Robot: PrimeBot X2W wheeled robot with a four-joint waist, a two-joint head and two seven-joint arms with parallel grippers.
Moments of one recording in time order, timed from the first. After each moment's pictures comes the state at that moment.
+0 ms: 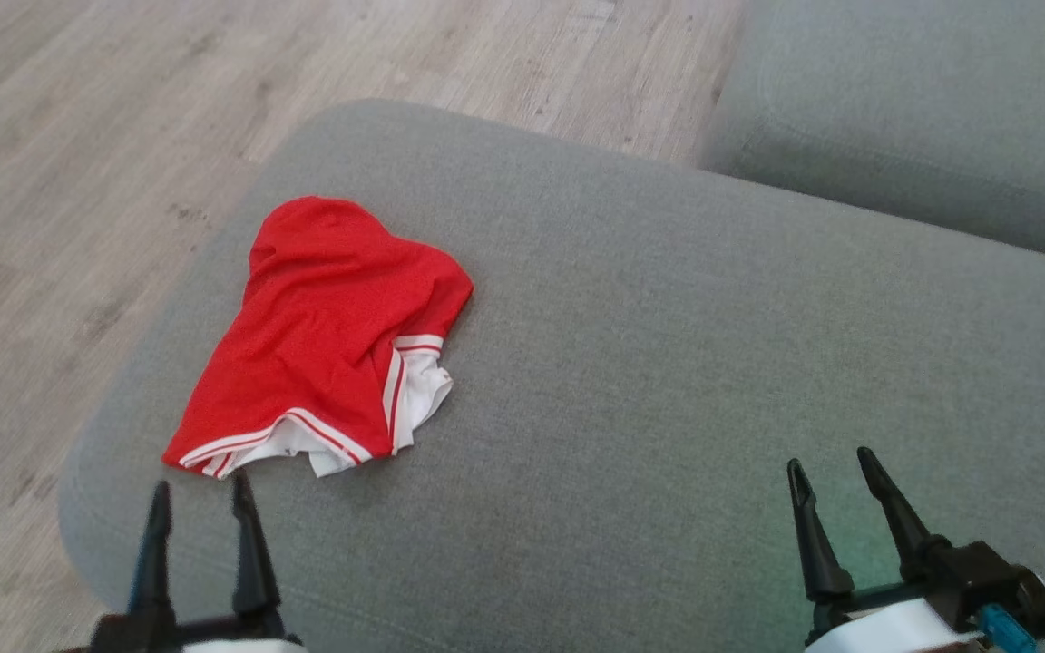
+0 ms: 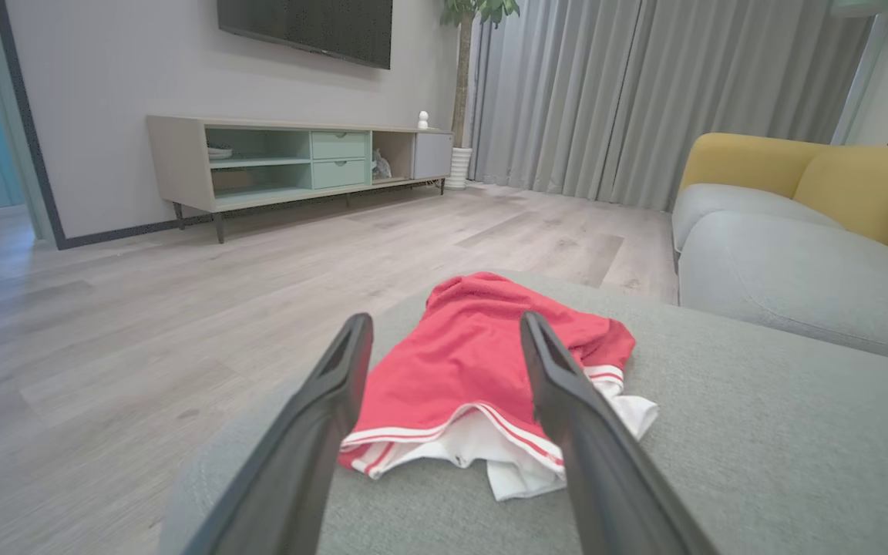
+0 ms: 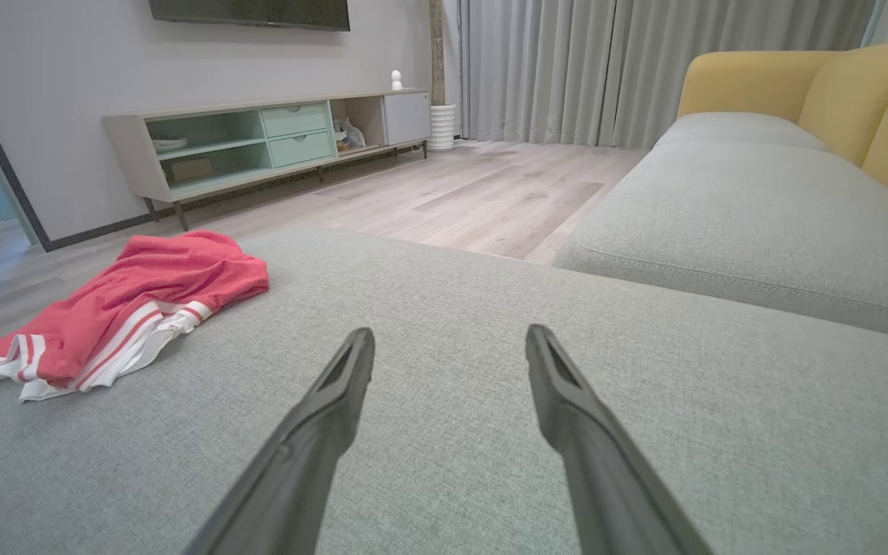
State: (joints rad) left arm 0.17 0.05 -0.07 0.08 -0.18 0.10 -0.26; right arm 0.15 -0.04 0.08 0.17 0.07 0.13 -0.25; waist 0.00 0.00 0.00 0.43
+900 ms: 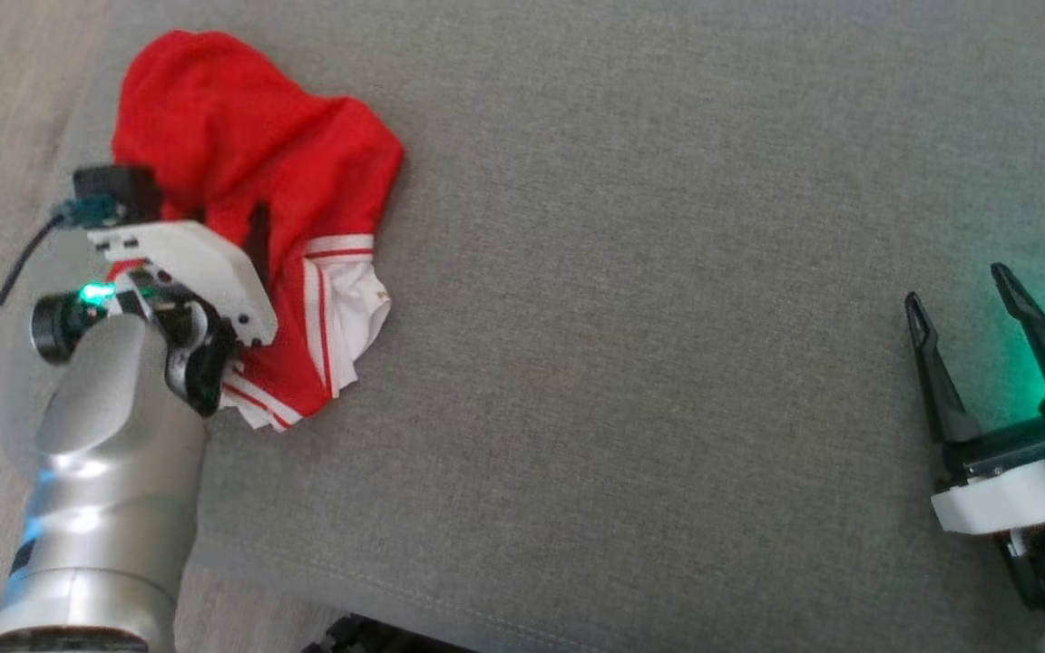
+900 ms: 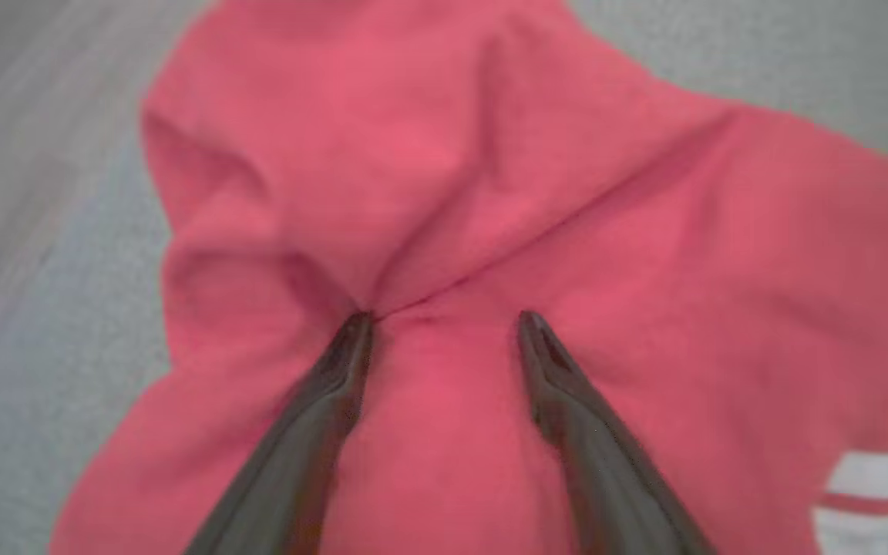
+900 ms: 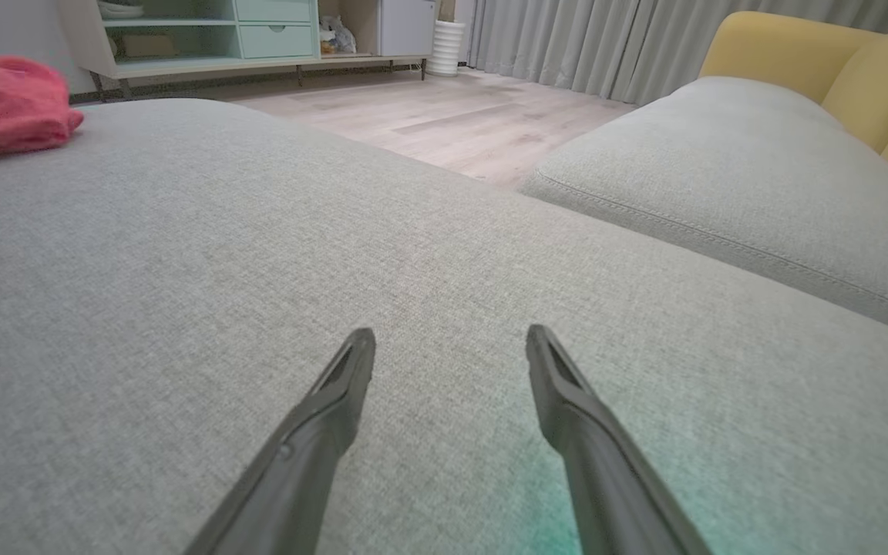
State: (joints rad) left arm -0.78 0.14 -0.08 0.89 -0.32 -0.12 0.29; right arm -0.06 -0.31 0.03 0.08 -0.04 0.13 -0.25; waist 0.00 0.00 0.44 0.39
